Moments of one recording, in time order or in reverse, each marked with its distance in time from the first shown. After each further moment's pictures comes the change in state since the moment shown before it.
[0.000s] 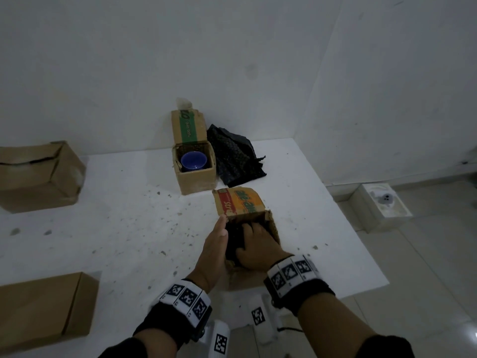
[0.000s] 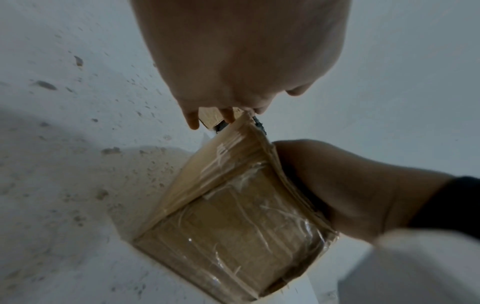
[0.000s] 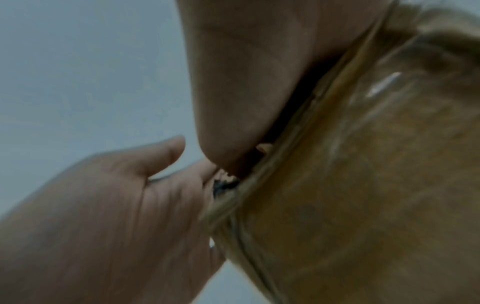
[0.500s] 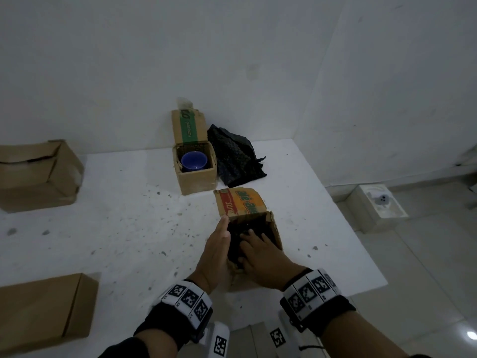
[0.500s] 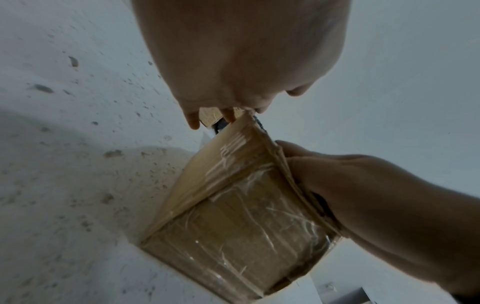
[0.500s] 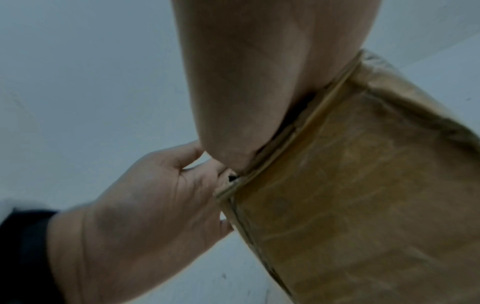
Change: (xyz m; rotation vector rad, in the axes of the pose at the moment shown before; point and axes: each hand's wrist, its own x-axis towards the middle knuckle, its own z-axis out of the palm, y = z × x) left_hand 0.001 -0.007 -0.004 0.074 -0.043 0.045; right_hand -0.027 0.010 0.004 -0.272 0.007 -0.311
